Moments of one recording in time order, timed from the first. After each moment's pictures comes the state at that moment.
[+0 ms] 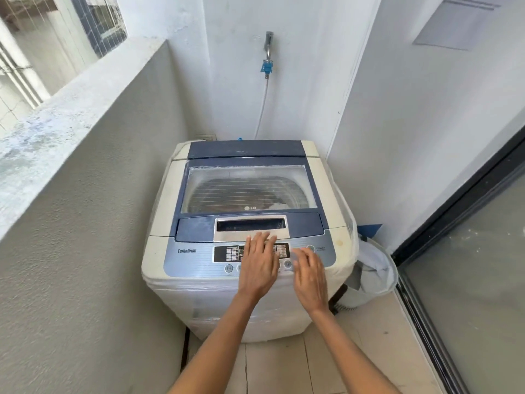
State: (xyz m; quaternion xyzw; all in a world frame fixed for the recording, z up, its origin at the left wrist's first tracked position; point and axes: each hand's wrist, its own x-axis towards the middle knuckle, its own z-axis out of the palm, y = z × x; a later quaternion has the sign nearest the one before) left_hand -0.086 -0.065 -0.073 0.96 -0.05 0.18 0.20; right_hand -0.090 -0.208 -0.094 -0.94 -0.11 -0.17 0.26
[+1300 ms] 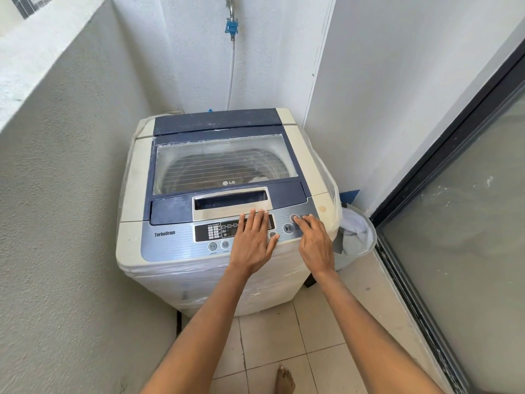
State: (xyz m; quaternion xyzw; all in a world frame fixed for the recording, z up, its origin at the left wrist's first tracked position) left_hand -0.085 -0.075 -0.075 0.99 -0.12 -0.01 0.08; right_hand -0.083 -0.242 -0.088 -0.96 -0.06 -0.20 0.20
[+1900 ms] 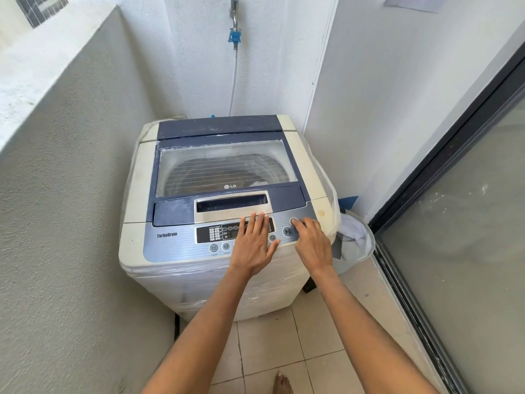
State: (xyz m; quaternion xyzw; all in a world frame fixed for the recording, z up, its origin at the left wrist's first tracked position) left_hand -0.087 -0.075 -0.074 0.99 -0.13 -0.01 0.05; right_hand -0.080 -0.236 -0.072 -0.98 -0.06 -0.16 0.13
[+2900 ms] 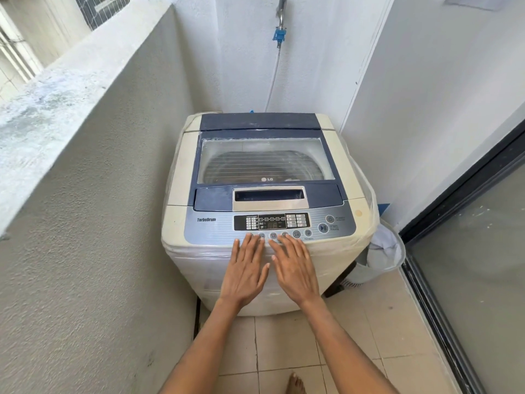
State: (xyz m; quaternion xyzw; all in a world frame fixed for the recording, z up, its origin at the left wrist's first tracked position) left_hand -0.170 0.007 -0.108 0.99 -0.08 0.04 0.09; right_hand -0.143 -0.145 -0.111 -0.96 -0.21 -0.13 0.11
